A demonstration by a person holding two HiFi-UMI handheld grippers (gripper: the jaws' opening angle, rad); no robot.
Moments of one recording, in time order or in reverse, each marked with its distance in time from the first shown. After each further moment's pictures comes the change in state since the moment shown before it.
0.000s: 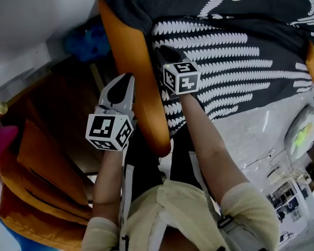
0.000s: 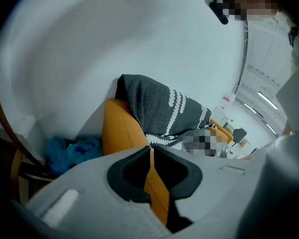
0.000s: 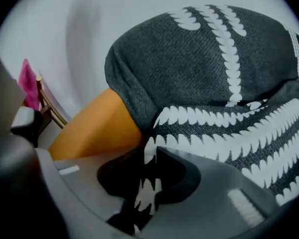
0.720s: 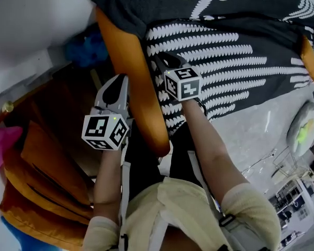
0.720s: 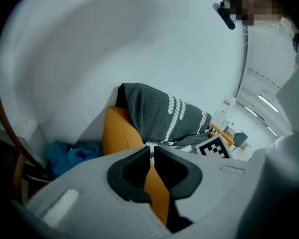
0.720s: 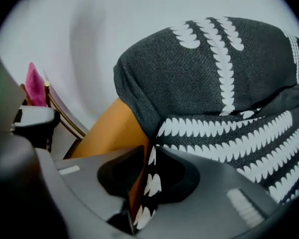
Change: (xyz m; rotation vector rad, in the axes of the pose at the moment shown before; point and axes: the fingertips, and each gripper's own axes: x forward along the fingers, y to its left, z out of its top) left arm -0.012 -0.004 0.019 -0.008 -0.054 0.005; right arm -0.040 0.008 0.011 -0.027 -0.010 0.017
